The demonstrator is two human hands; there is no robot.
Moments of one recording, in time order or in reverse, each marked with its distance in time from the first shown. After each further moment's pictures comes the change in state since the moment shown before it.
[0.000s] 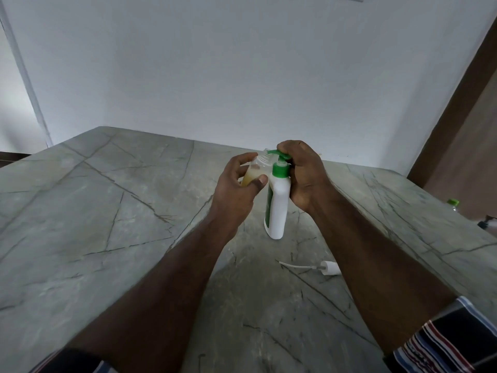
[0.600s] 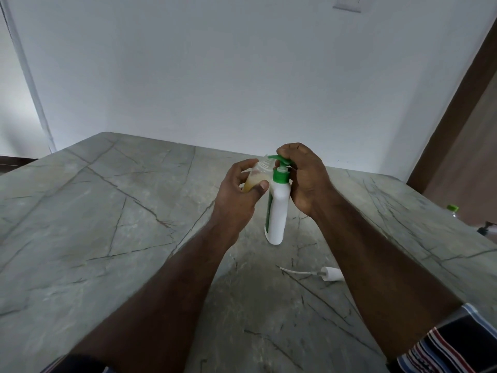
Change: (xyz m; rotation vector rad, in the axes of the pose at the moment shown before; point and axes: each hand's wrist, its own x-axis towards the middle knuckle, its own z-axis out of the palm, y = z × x) left_hand -0.002 0.003 0.000 0.004 0.003 -0.013; right_hand -0.006 -0.010 0.003 -0.130 -0.013 -0.050
